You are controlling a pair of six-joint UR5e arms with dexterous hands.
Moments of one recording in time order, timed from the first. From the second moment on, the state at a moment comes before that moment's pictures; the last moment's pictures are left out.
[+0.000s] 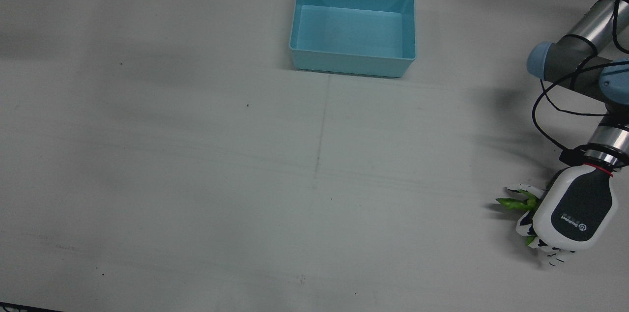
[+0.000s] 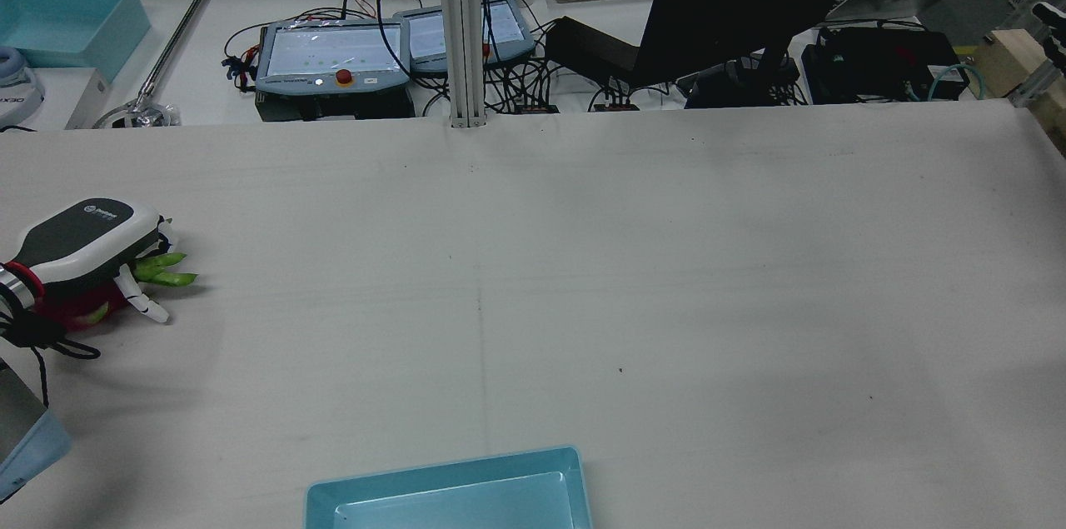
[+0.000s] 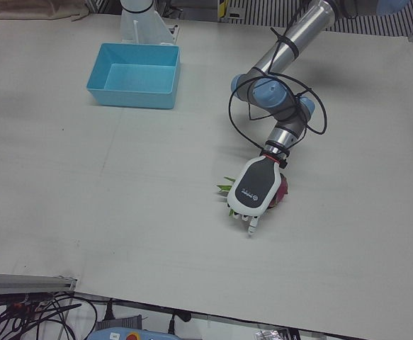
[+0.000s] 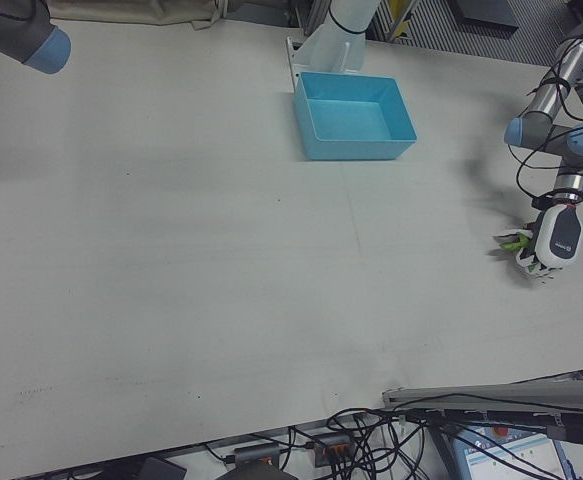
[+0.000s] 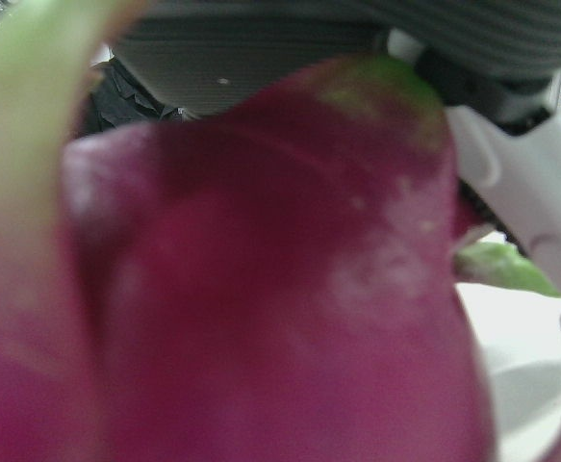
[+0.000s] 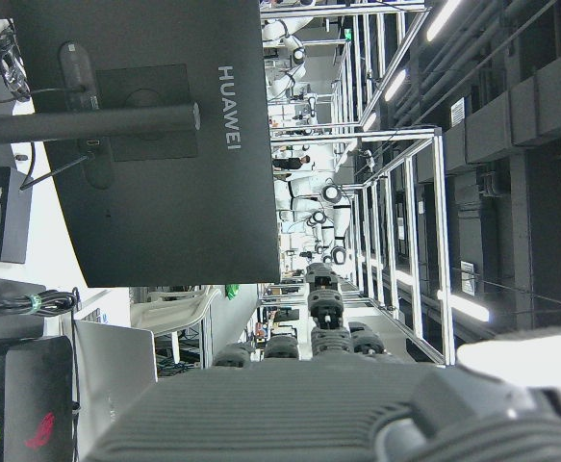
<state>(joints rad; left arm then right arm) -0.88 -1.83 -1.52 0.18 1.41 1.68 1.44 -1.54 1.60 -3.20 -1.45 0.08</state>
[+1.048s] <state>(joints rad) -0.90 -1.96 -1.65 0.39 1.47 1.57 1.44 -1.54 1.60 -3.20 -1.45 0.08</state>
